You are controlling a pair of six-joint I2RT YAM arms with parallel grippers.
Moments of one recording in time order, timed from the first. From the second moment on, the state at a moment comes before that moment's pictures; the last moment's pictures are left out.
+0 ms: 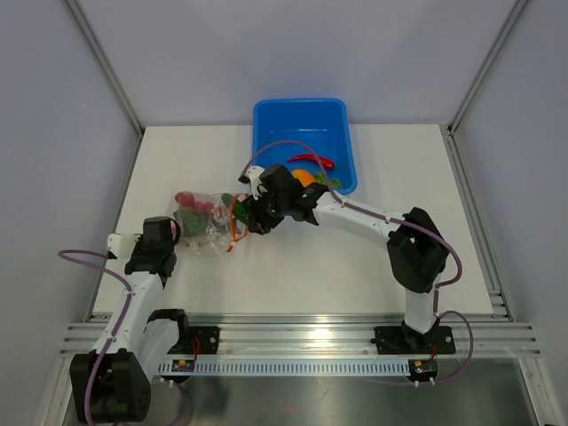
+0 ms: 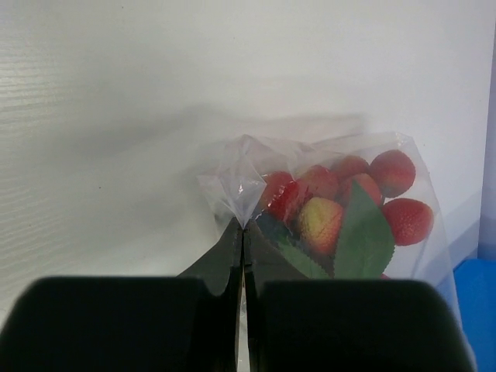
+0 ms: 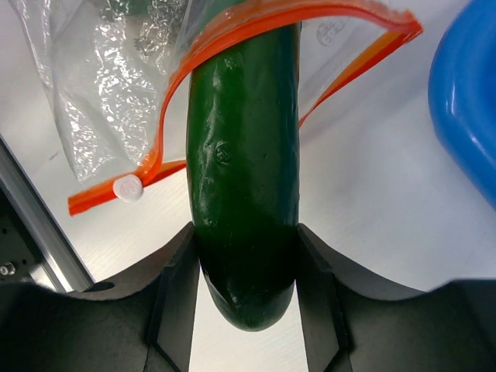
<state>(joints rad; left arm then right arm) 0.04 0.85 0.46 -0.45 -0.54 -1.36 0.88 1.89 1.49 -0.37 -0.21 0.12</state>
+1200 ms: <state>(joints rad) 0.04 0.93 0.48 -0.47 -0.55 -1.32 0.66 1.68 1.46 -0.44 -0.20 0.30</state>
